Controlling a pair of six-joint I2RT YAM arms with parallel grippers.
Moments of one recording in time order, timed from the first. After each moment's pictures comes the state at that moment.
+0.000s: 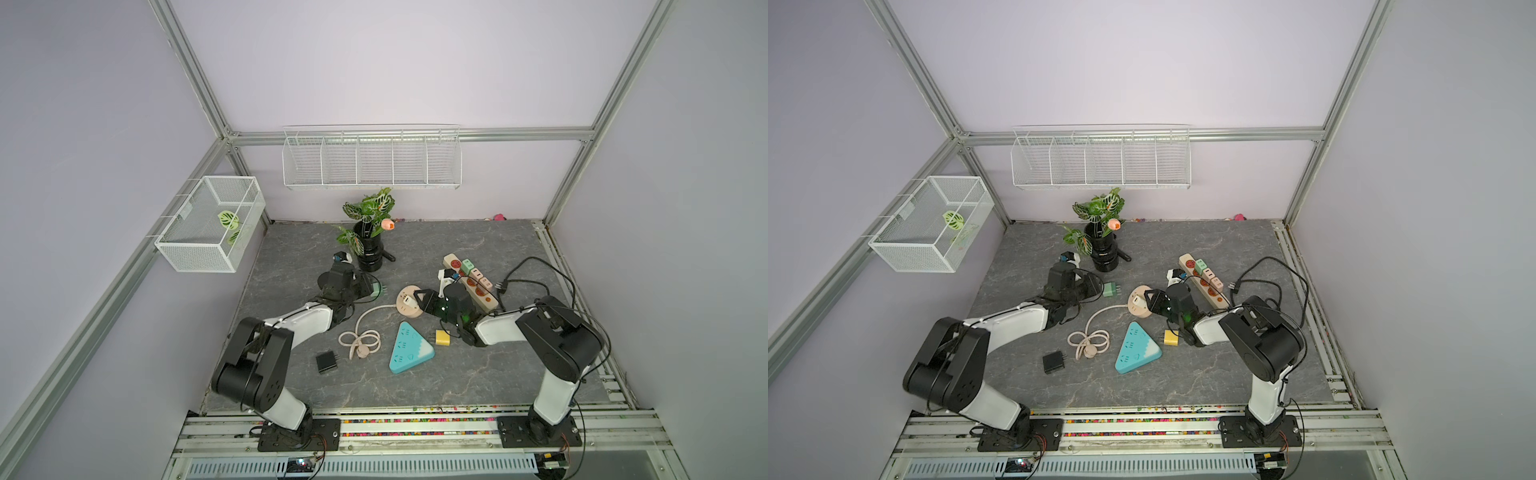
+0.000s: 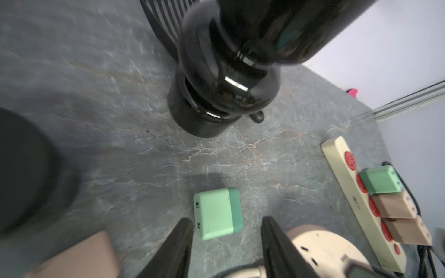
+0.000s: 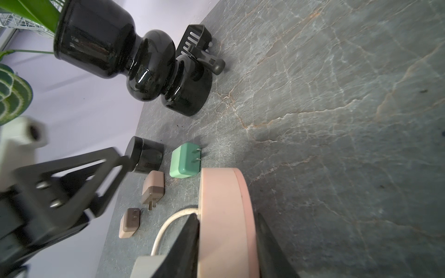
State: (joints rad) left arm -0.41 1.51 0.75 0.21 0.04 -0.57; right arm 0.64 1.83 0.71 0.67 -0.06 0.89
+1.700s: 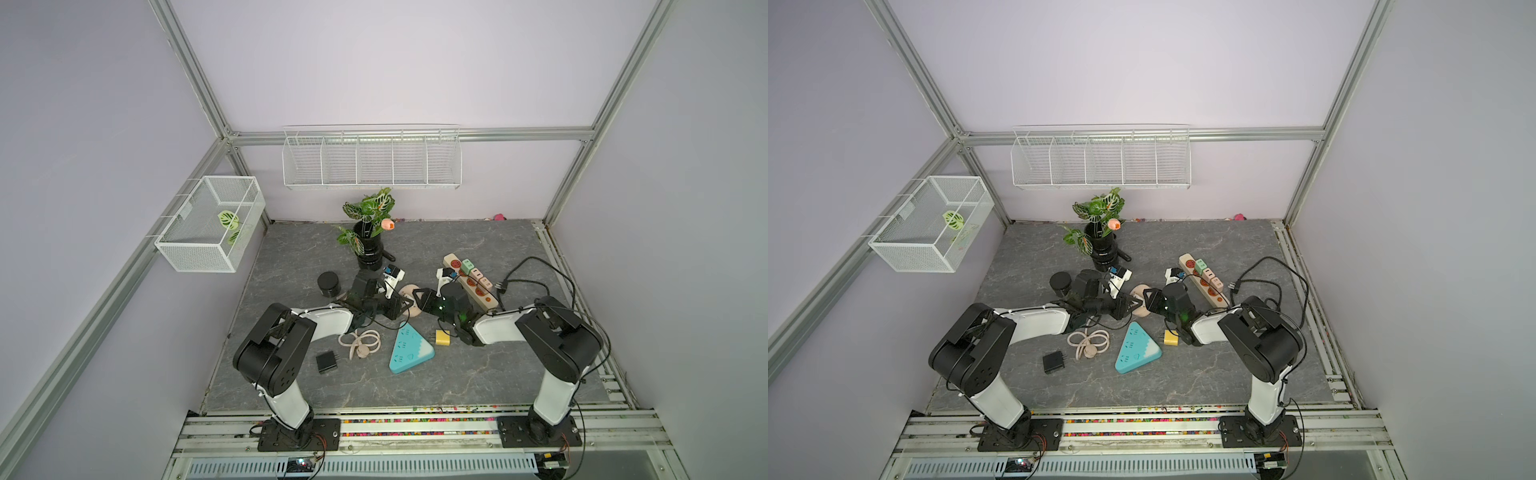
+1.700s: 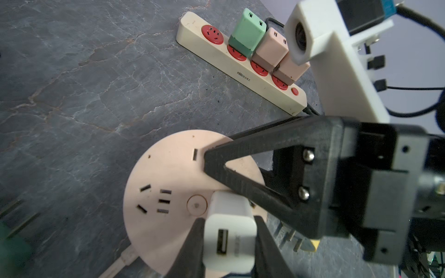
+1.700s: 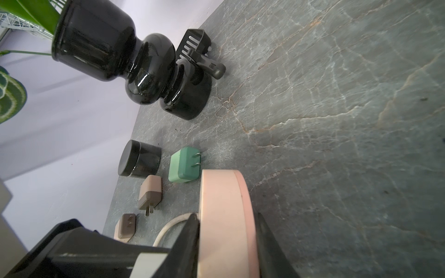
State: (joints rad) left arm -0.57 1.70 0.79 0.31 0.53 -0.19; right arm 0.66 1.83 0.73 0.64 -0.02 0.89
